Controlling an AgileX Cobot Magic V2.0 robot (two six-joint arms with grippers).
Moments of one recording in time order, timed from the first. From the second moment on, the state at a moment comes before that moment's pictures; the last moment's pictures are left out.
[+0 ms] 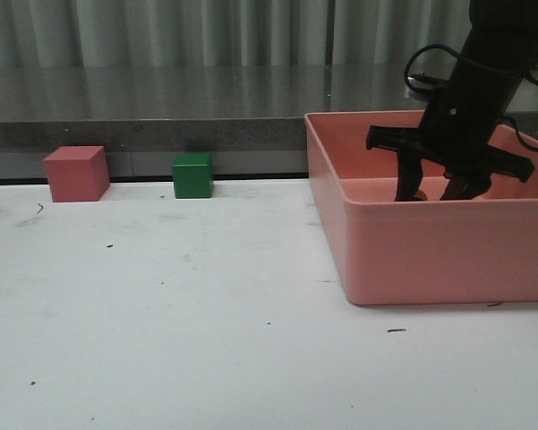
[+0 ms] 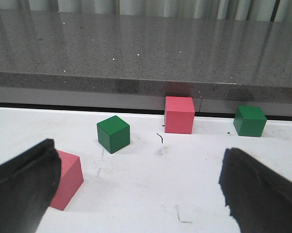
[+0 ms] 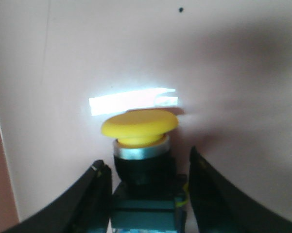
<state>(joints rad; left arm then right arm) 0.04 0.40 -0.35 0.05 0.21 -0.07 0.16 2.08 -1.55 0.17 0.74 0.28</state>
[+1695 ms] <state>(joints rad) 0.04 0.40 -0.35 0.05 0.21 -0.07 0.70 1.91 -1.71 0.21 0.71 0.25</state>
